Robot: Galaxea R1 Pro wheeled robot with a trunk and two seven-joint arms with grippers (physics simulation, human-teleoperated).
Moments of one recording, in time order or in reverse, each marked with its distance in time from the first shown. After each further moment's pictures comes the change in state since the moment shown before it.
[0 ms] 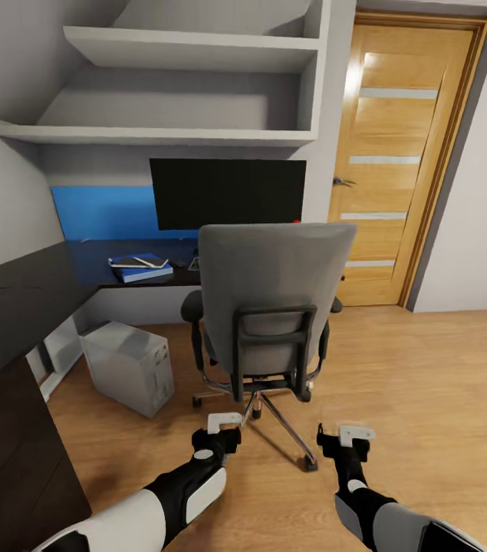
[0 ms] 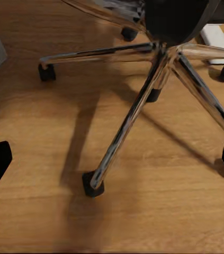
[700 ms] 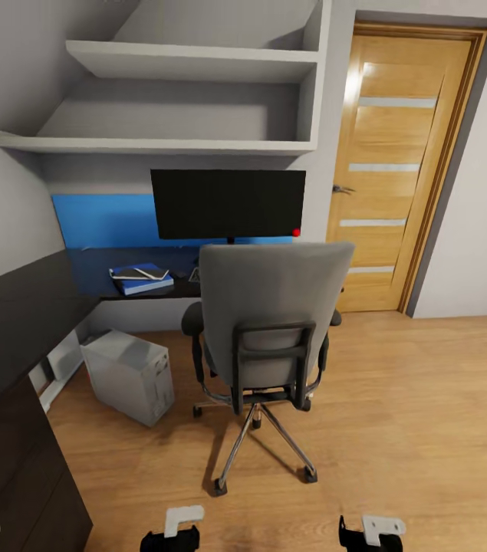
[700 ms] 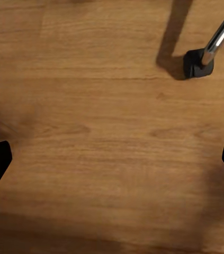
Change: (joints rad) left arm 0.220 0.000 0.001 0.299 0.018 -0.152 0.001; right arm 0.264 -0.033 0.007 0.003 0.002 0.012 0.004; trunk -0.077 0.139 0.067
